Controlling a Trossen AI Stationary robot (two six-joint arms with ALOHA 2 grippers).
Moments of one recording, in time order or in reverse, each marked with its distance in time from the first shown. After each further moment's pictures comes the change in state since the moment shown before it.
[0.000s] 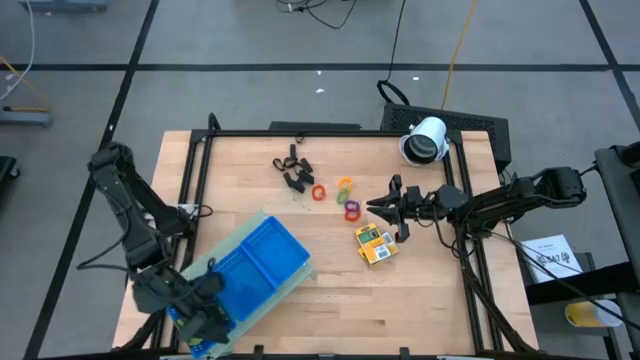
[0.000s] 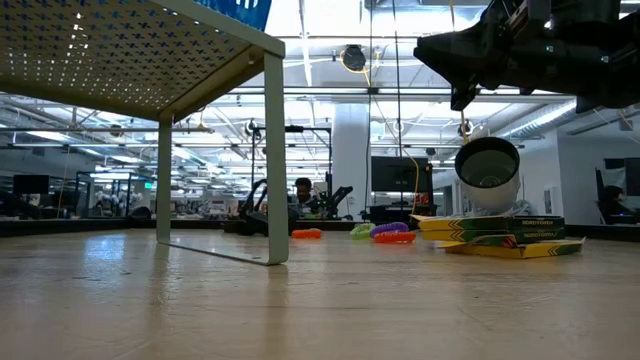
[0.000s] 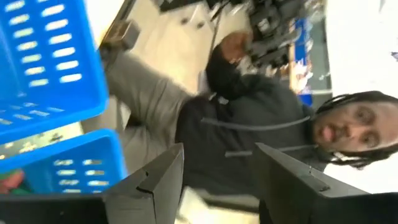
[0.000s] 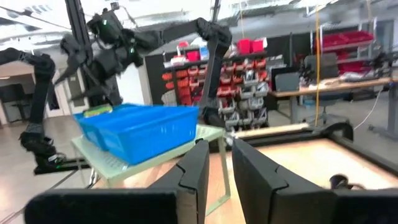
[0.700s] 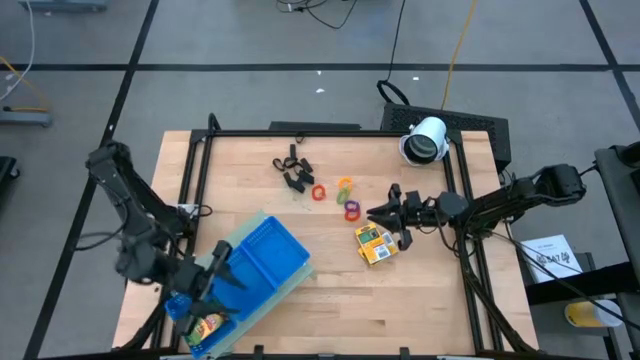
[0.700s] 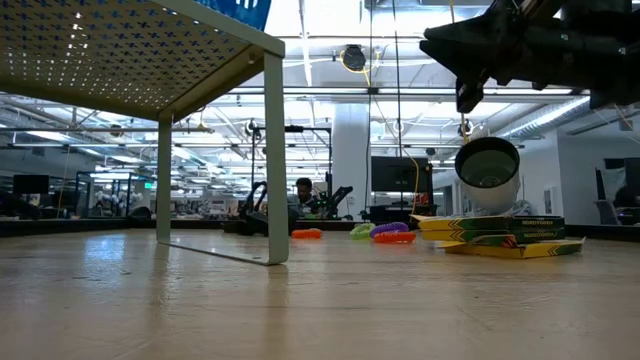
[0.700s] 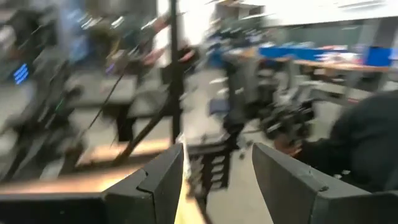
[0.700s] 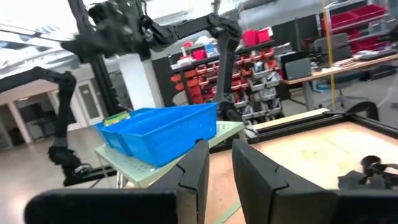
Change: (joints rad) left arm 0.087 -0.059 0.029 0.365 -0.224 1.515; right arm 0.106 0.000 0.000 0.001 0.102 0.112
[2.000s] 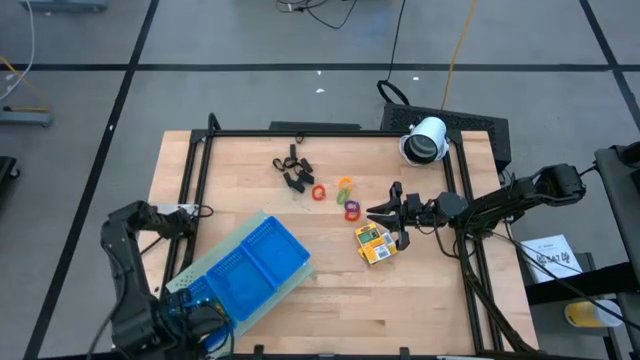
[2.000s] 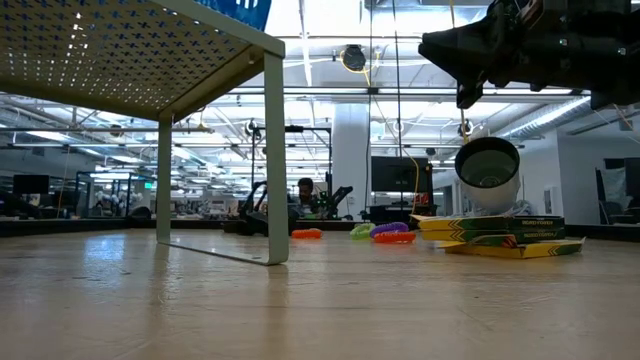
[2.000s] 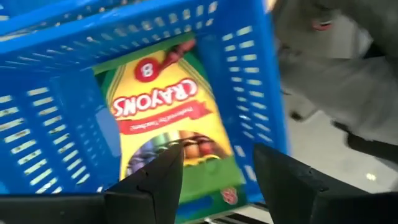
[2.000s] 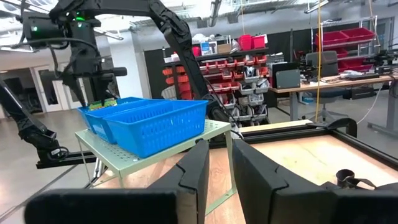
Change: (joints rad) left arm -0.136 0.728 0.959 -1.805 0.500 -1.536; right arm -0.004 0.000 0.000 -0.012 0.005 -0.139
